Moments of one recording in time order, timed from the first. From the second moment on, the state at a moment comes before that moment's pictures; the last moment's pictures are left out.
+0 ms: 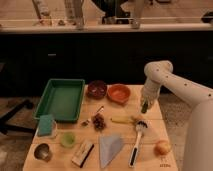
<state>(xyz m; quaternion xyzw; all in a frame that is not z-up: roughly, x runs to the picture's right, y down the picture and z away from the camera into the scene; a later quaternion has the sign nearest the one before) 0.241 0.104 0.830 -0.31 -0.22 -0.47 0.80</state>
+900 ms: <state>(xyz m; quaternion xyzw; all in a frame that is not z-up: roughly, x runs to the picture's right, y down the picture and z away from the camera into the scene) 0.229 0.108 0.818 -0.30 -0.21 -0.43 0.82</state>
